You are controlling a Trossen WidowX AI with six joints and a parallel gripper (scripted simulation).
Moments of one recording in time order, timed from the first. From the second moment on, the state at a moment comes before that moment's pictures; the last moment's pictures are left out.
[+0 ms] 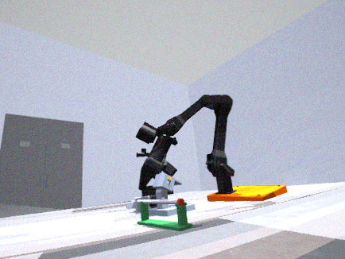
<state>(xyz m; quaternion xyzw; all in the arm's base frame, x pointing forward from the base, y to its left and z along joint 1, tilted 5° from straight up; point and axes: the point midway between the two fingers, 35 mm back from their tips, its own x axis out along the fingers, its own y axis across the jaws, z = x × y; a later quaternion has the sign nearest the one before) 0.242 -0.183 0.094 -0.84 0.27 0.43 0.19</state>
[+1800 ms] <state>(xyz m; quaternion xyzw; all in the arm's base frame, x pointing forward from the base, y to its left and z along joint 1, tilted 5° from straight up) 0.247 -0.180 0.033 -0.84 0.27 0.43 0.19</state>
